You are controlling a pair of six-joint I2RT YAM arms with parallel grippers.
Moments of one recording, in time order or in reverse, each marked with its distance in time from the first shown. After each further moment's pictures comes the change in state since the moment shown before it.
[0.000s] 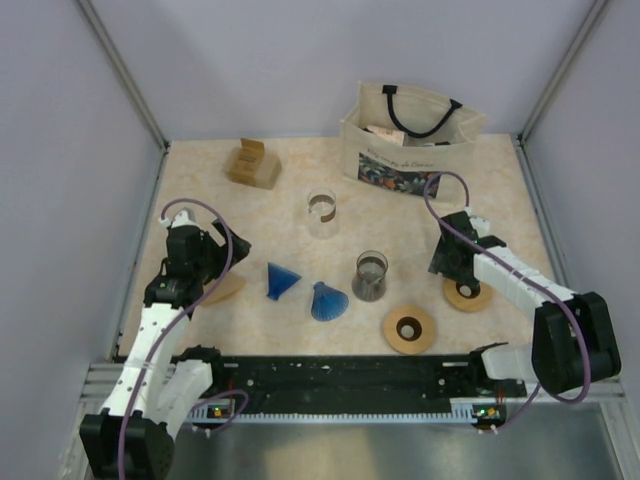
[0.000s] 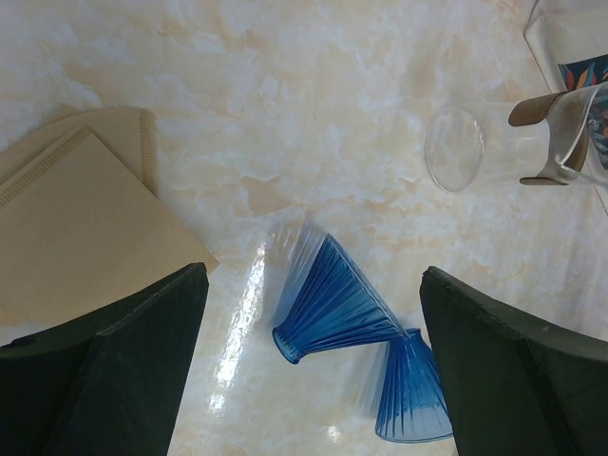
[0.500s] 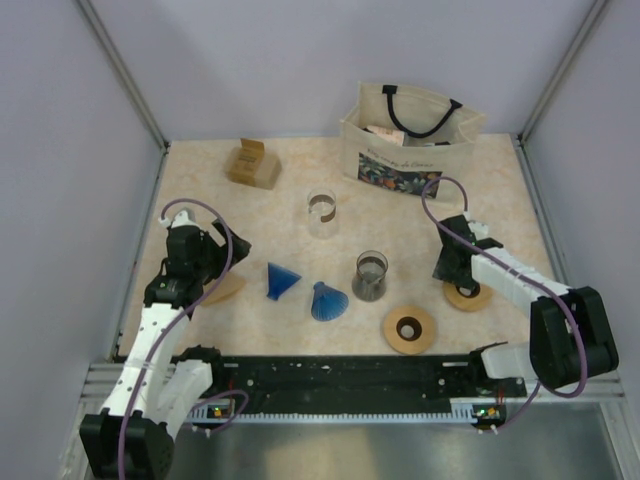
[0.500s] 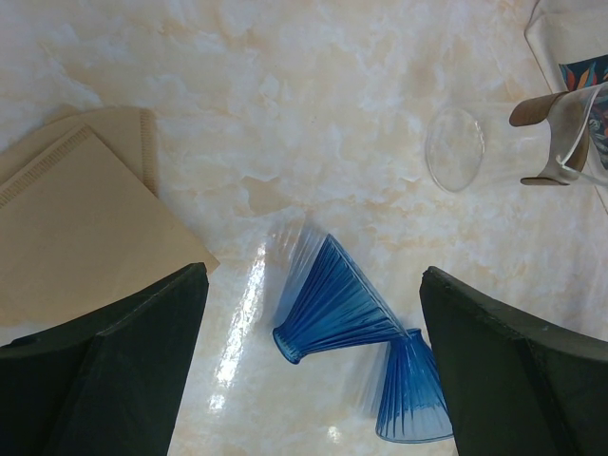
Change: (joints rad) left arm 0.000 0.000 -0.004 0.000 0.000 0.000; right arm -0.003 0.037 -0.032 0.032 0.010 -0.003
